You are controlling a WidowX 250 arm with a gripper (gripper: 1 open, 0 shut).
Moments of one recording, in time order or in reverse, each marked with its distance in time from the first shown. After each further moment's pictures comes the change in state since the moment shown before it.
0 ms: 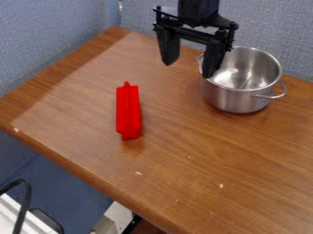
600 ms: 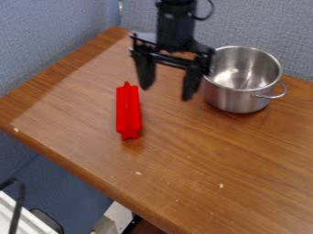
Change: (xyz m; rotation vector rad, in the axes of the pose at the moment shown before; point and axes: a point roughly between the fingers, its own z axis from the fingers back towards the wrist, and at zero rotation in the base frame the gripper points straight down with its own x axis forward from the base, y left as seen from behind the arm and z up) arm -0.035 0.027 -0.008 0.024 0.012 0.223
